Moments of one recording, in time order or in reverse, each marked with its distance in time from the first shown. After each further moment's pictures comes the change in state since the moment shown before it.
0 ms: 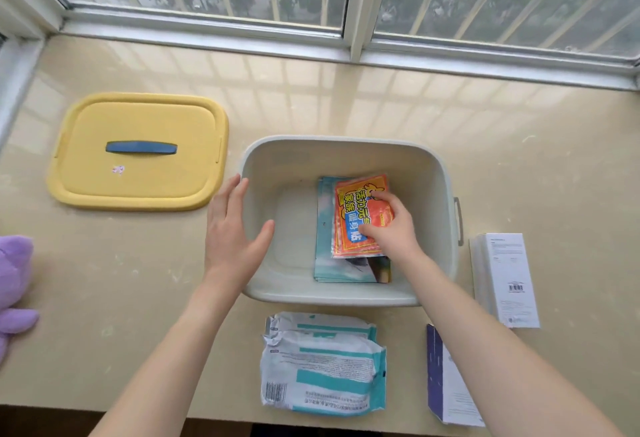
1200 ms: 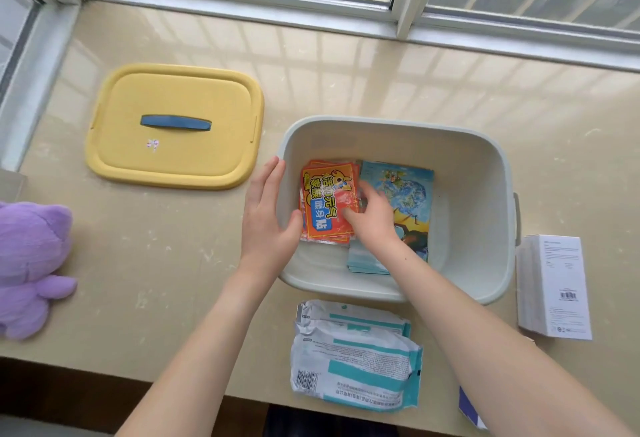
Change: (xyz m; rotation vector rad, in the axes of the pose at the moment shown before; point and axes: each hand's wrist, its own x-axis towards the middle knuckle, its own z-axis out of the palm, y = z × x) left_hand -0.001 -0.009 0.000 -0.162 0.018 -0.003; right_hand 0.019 0.007 0.100 -0.386 -0.049 -0.068
